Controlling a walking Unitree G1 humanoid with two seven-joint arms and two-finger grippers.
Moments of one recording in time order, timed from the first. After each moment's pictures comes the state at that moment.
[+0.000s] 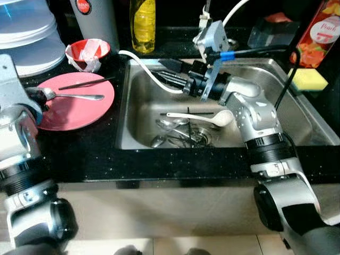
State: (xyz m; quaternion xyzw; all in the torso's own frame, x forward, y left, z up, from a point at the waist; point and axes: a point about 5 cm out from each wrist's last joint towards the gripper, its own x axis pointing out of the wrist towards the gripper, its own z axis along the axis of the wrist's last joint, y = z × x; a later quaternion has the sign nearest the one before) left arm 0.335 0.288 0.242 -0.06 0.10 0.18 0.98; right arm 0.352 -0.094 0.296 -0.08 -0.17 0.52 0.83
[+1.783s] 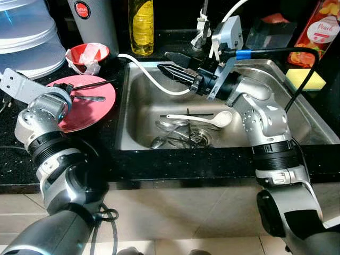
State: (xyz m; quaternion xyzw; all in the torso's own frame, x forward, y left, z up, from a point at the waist) left arm 0.371 0.257 0.217 -0.49 0.09 0.18 0.85; right arm 0.344 -0.102 0.300 -0.06 -0.19 0.50 0.84
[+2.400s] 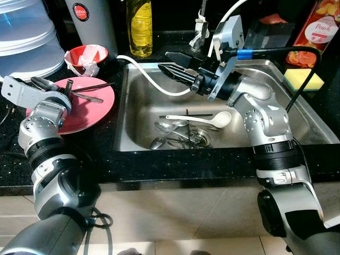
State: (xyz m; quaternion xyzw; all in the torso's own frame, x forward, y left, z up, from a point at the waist) left arm 0.373 0.258 0.220 -0.48 0.02 0.12 0.87; right arm 0.344 -0.103 0.301 -0.06 -0.19 0.50 0.84
